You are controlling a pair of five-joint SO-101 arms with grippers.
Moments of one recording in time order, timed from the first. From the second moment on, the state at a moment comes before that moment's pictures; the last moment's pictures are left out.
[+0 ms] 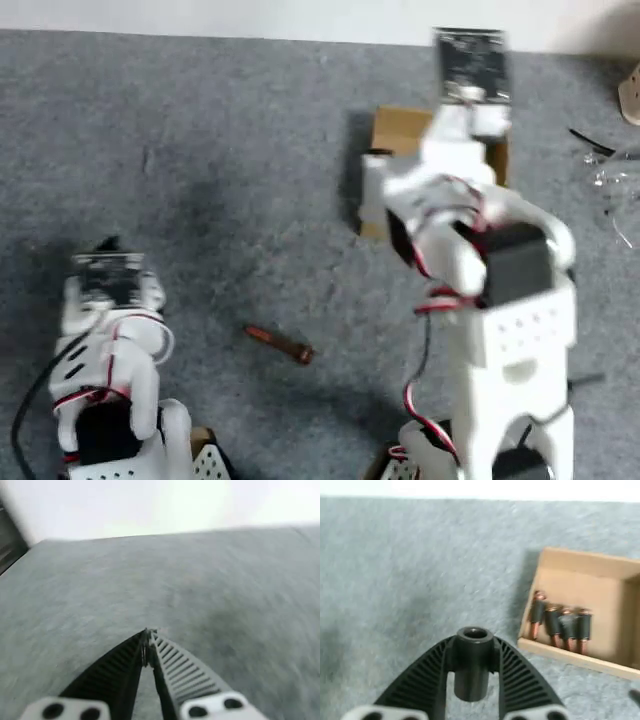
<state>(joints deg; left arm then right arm) -16.8 -103.6 76.8 55.9 -9.1 -22.2 -30.4 -12.4 86.2 -10.4</state>
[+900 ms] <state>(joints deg) 32.5 -87.6 68.4 76.1 -37.8 -11.0 -89.4 65.0 59.1 5.2</state>
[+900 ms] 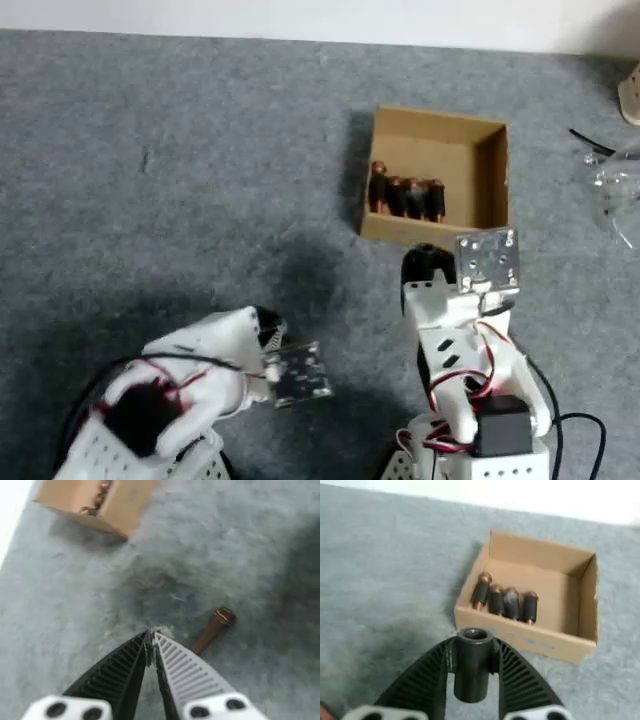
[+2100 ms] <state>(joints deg) 34.0 -18.8 55.5 60.8 -58.0 2.2 -104.5 91.3 48.0 1.0</state>
